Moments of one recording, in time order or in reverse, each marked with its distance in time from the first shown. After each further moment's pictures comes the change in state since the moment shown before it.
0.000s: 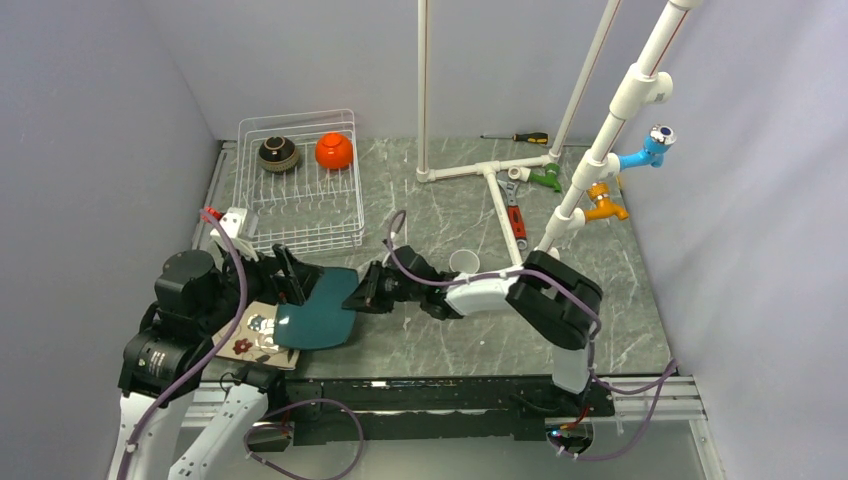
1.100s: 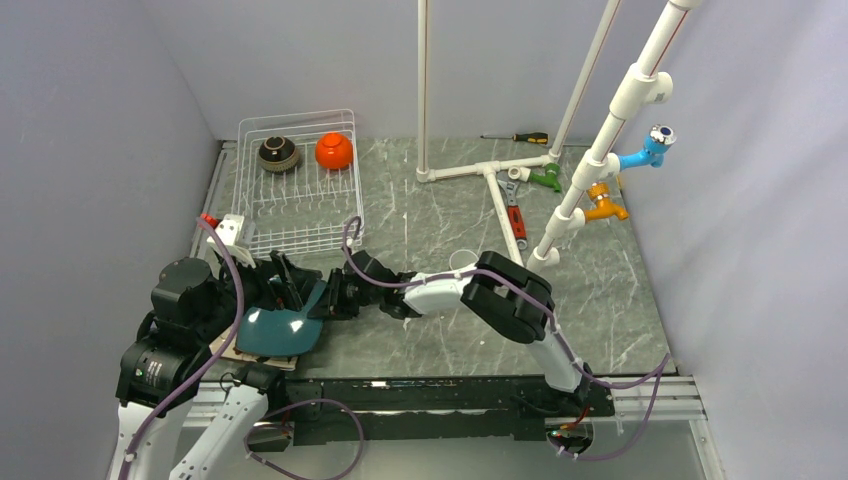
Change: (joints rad) left arm 0.000 -0.033 -0.015 -0.011 -0.007 0.013; right arm 0.089 0.233 0.292 -0.100 0.024 -0.052
